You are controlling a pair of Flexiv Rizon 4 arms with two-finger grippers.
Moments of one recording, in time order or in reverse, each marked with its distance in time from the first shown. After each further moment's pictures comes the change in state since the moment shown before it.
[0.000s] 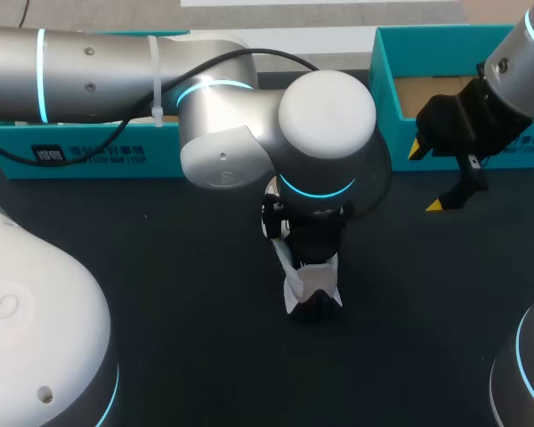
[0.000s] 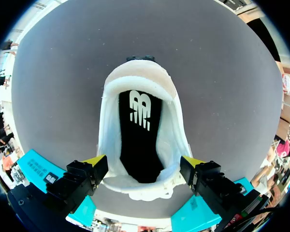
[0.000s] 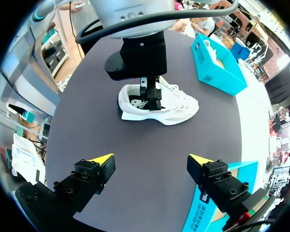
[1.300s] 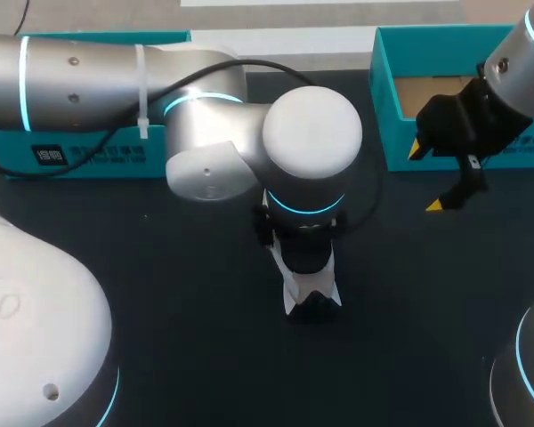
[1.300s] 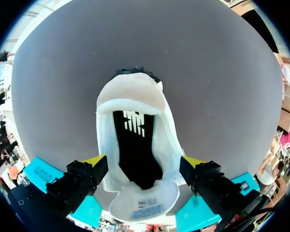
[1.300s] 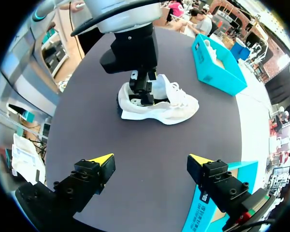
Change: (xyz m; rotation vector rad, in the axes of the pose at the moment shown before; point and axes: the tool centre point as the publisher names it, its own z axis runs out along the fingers) left arm 0.014 -0.014 -0.004 -0.023 -0.011 0.066; right arm 0.000 0.000 0.000 0.000 0.000 0.000
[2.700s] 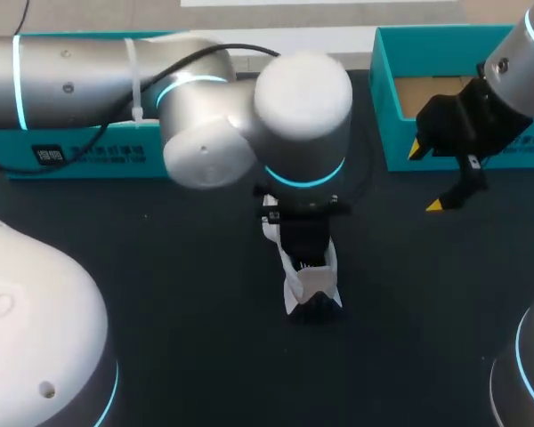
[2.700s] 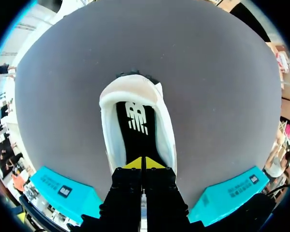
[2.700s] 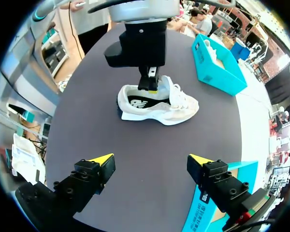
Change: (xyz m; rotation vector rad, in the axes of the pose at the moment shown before) left arm -0.010 0.006 -0.005 0.056 -0.043 0.076; right arm 0.000 0.000 0.000 0.000 0.000 0.000
